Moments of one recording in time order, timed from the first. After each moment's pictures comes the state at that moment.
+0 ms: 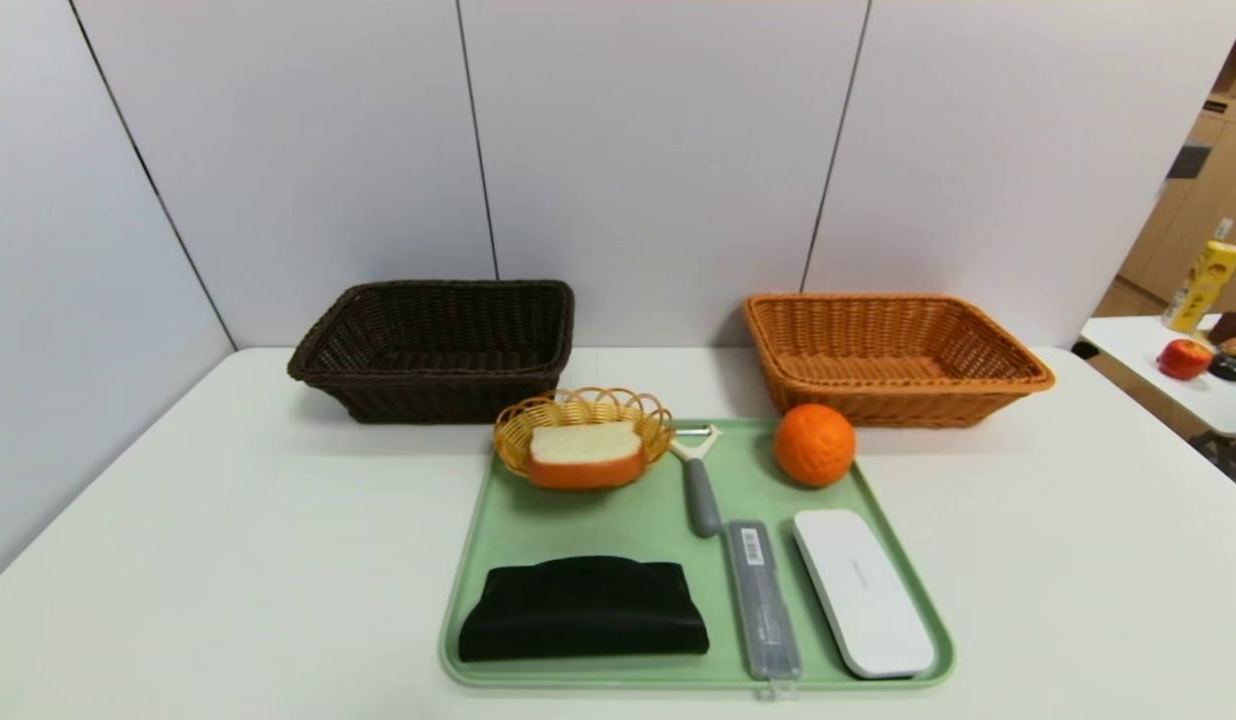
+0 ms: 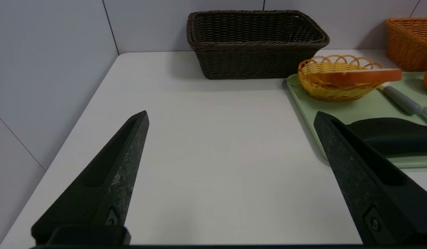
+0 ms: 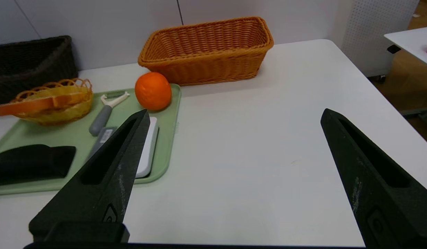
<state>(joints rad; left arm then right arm) 0.00 0.22 -0.45 0.19 -0.05 -0.03 0.00 0.27 -0.54 0.29 -0.02 0.13</state>
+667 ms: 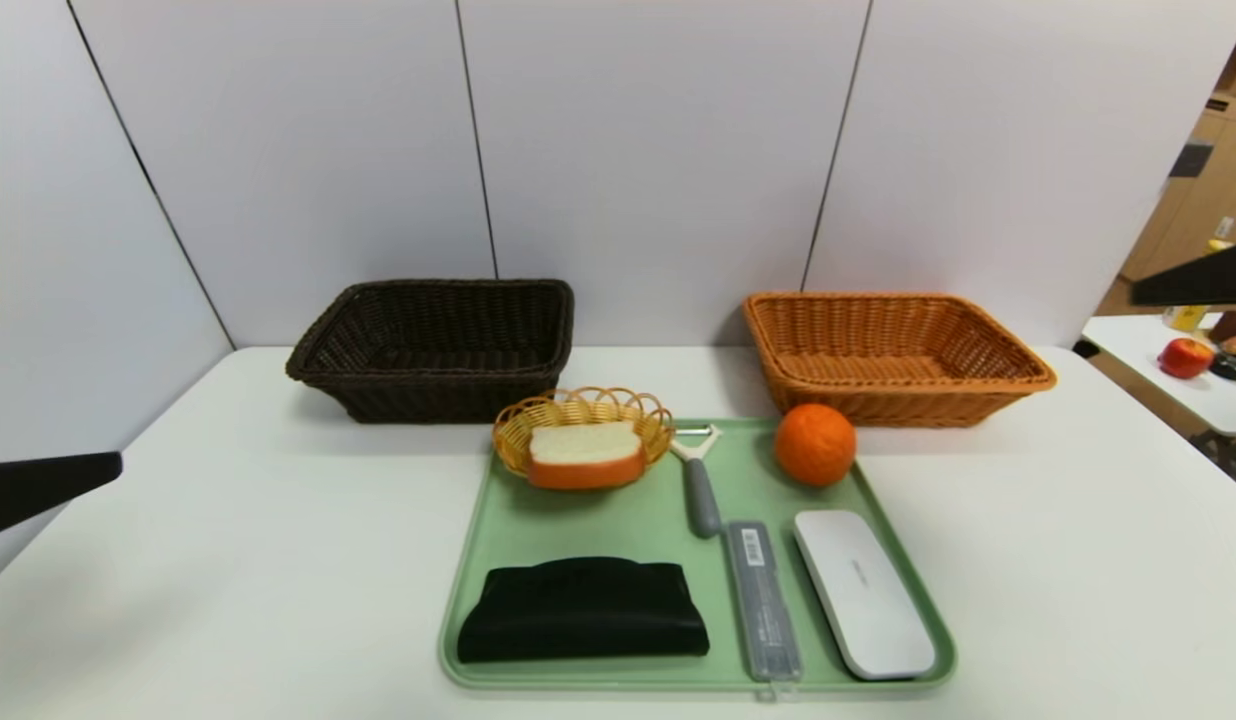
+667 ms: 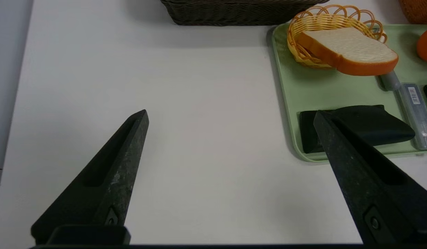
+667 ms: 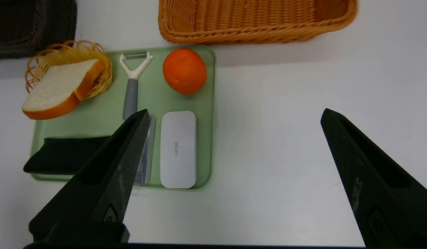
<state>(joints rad) -0.04 0.95 -1.04 0.55 -0.13 -0.10 0.19 1.33 -1.57 0.86 -0.02 0.21</state>
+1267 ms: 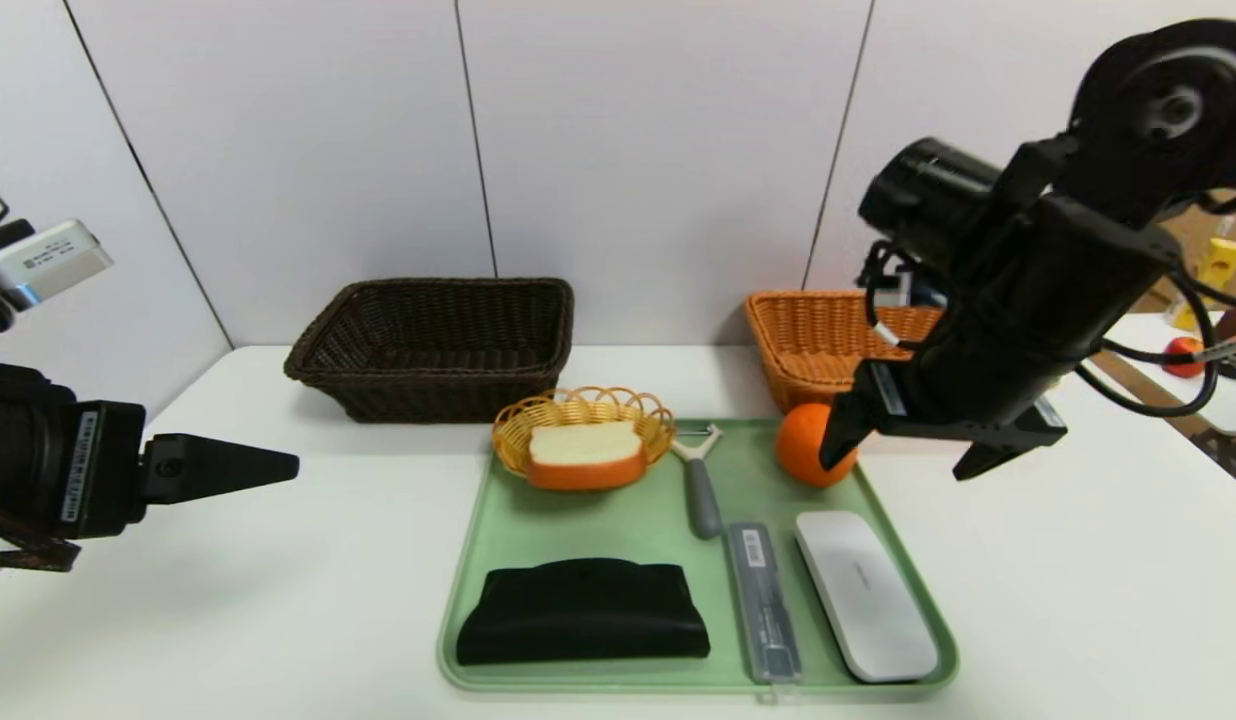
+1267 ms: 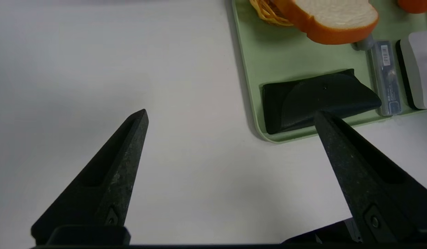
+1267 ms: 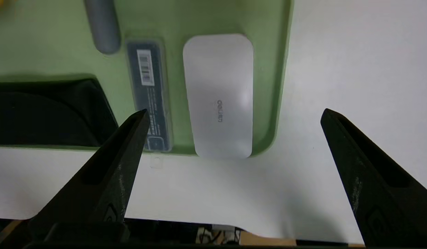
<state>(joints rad) -0.25 1.19 -1.13 0.60 -0.12 -0.21 0.49 1.94 -1.93 1.30 -0.05 0.48</state>
